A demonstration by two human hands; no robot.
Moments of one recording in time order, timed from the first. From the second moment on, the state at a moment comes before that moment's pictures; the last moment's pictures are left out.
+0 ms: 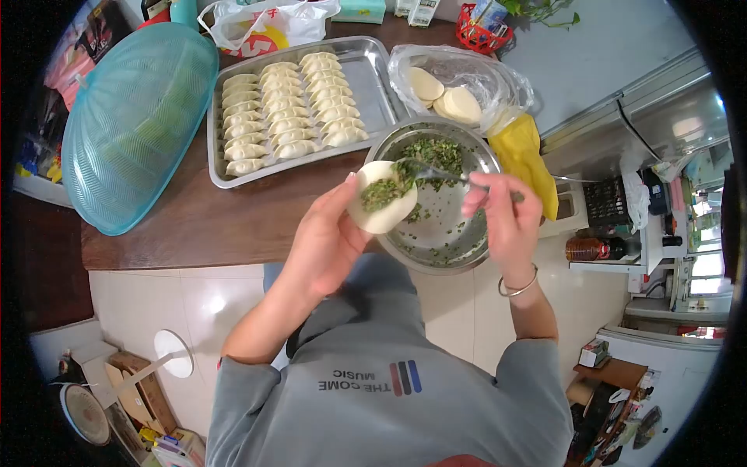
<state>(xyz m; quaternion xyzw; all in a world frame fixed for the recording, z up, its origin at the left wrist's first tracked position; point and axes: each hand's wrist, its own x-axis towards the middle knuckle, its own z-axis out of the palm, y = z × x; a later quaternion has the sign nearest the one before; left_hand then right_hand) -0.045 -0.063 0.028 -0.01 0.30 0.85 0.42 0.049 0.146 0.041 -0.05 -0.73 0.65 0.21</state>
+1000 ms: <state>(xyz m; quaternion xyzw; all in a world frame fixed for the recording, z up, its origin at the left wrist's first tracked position) -0.006 -0.090 0.018 0.02 0.24 0.86 0.44 0.097 0.113 0.053 0.13 -0.86 0.42 0.26</state>
